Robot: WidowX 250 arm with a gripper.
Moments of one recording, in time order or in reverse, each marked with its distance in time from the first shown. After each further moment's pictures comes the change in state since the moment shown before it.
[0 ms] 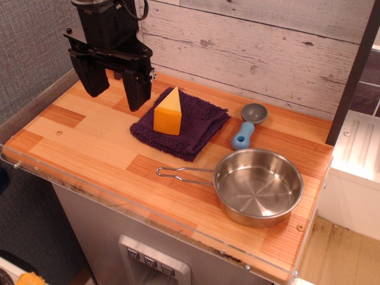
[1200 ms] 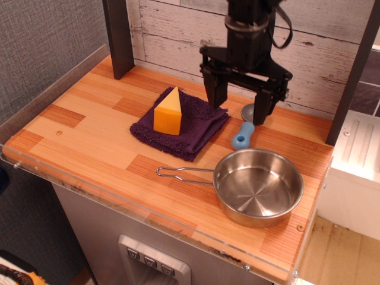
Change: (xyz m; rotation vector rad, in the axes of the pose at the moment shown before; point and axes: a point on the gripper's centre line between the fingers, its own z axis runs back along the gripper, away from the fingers) arm 0.082 -0.110 -0.046 0.013 -0.011 -0.055
